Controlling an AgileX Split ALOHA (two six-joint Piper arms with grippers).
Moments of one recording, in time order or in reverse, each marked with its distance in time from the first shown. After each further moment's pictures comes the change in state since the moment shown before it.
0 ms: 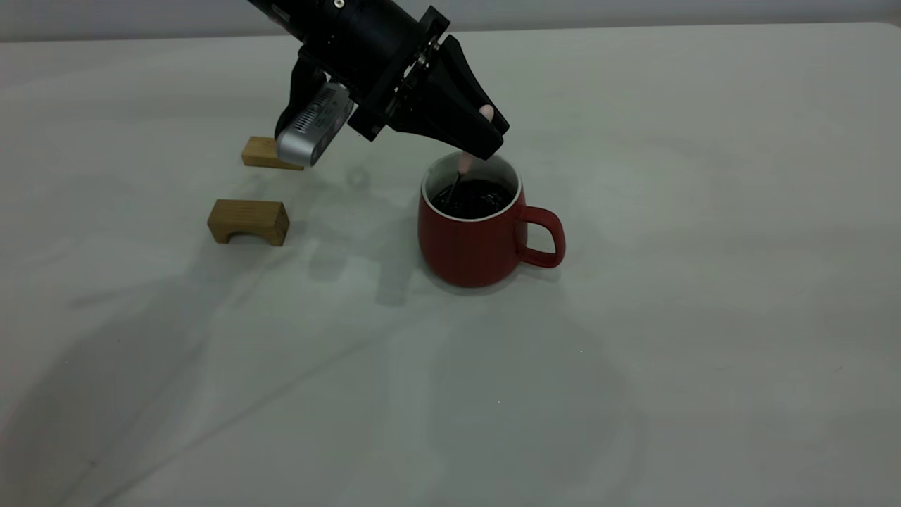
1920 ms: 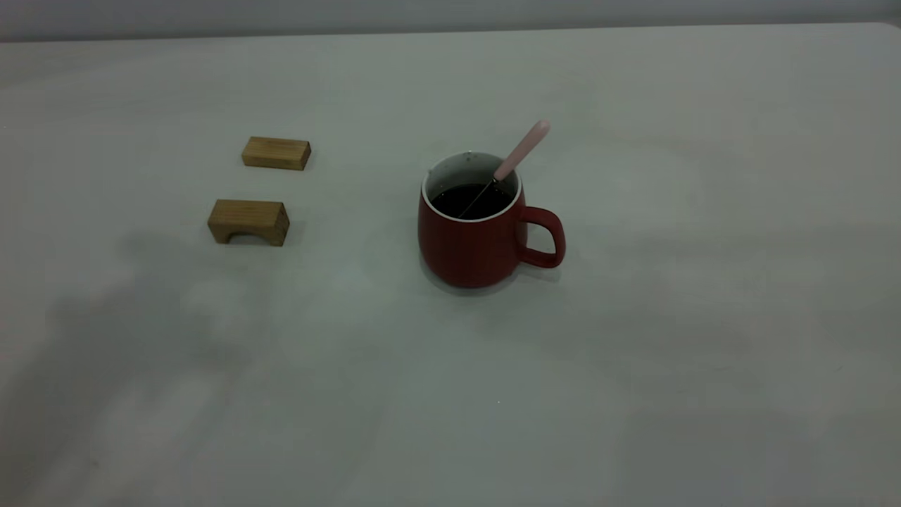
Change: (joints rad) left arm 0.000 -1.075 0.312 1.090 0.146 1.089; right arm 0.000 0.000 0.000 0.000 0.000 0.000
